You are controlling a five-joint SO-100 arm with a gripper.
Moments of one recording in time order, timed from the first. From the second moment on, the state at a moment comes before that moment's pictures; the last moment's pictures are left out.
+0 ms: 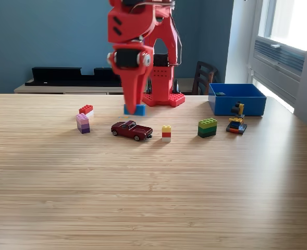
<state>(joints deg) 7.3 78.0 63.1 80.4 7.7</state>
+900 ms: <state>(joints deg) -68.4 96.5 88.3 87.3 -4.1</state>
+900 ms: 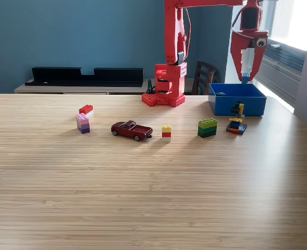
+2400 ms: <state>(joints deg) -9.0 96.7 93.3 77.3 -5.4</state>
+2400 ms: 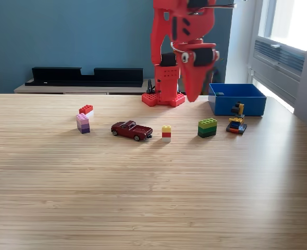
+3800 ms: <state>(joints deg) -2.9 96.7 100.1 67.8 -4.0</state>
